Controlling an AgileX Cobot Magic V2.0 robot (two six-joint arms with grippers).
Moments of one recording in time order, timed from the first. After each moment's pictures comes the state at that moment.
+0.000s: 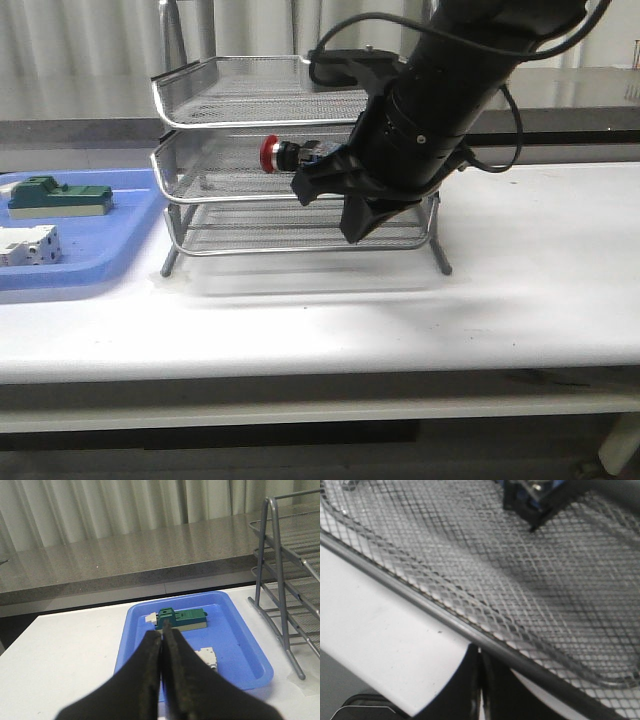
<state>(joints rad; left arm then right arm) 0.05 0.45 -0.23 -0.15 -0.09 0.30 0.53 1.88 -1.25 0.15 0.35 -0.17</state>
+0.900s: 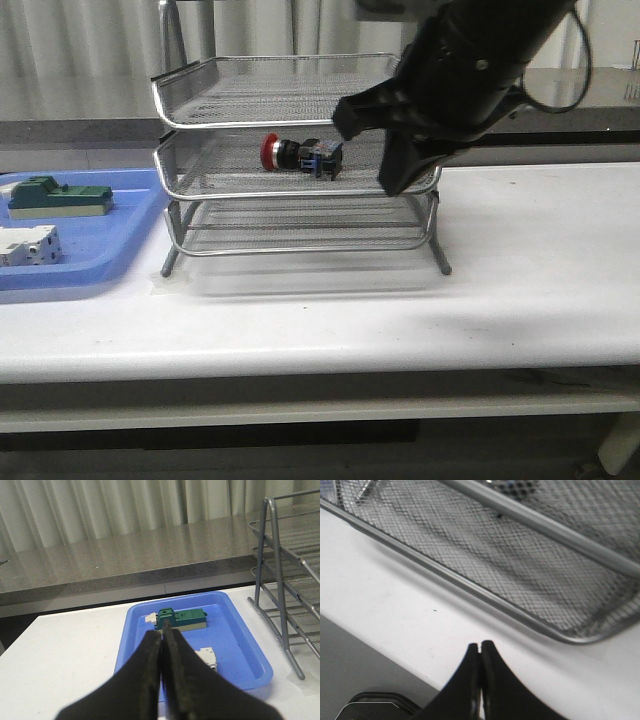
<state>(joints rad) 0.05 0.45 -0.23 -0.15 -0.09 0.30 0.47 1.69 -1.17 0.15 0.45 -0.16</state>
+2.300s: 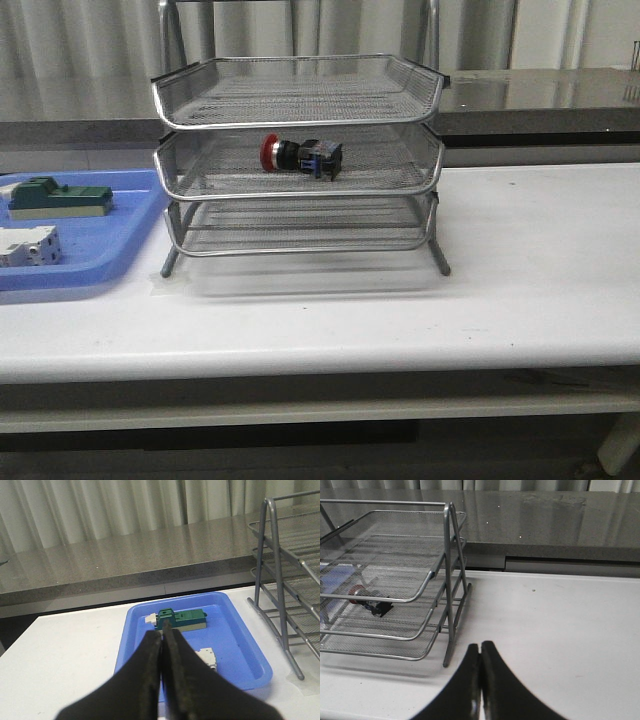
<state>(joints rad) 0.05 0.45 -0.23 -0.15 -0.09 0.30 0.13 0.52 -0.51 0.15 0.26 -0.13</state>
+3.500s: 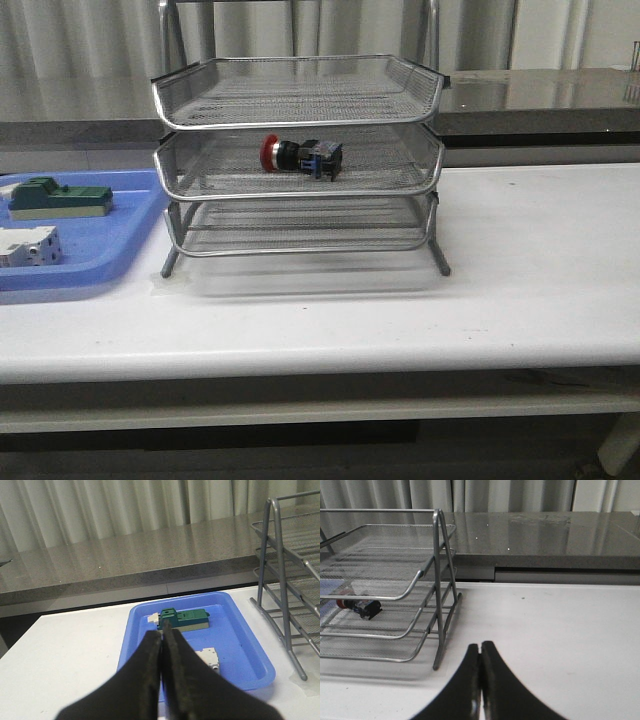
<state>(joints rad) 0.04 0.45 -0.23 -0.15 -0.09 0.30 0.12 0.34 -0.29 0.05 0.12 -0.02</state>
